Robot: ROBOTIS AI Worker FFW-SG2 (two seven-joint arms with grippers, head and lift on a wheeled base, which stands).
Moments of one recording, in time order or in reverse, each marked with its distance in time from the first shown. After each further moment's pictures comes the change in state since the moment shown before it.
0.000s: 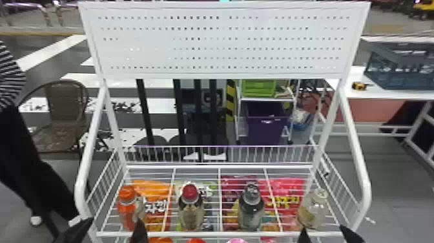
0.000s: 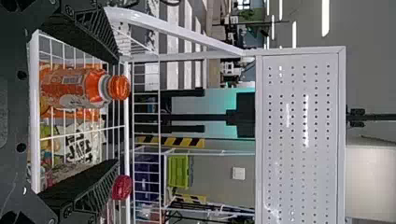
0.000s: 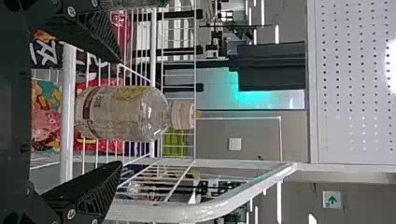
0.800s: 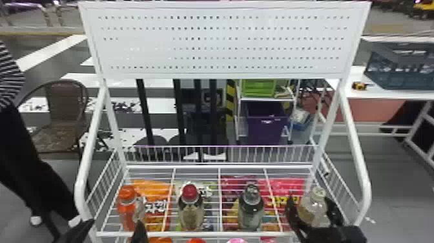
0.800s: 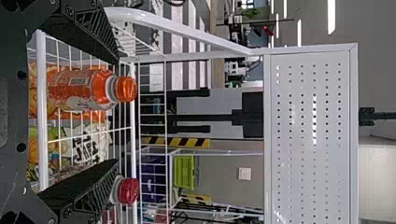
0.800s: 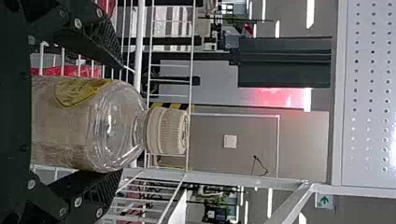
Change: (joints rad) left arm -0.014 0.003 0.005 0.016 0.004 0.016 -0.005; right arm -0.302 0.000 0.029 0.309 0.067 -0.018 -0.074
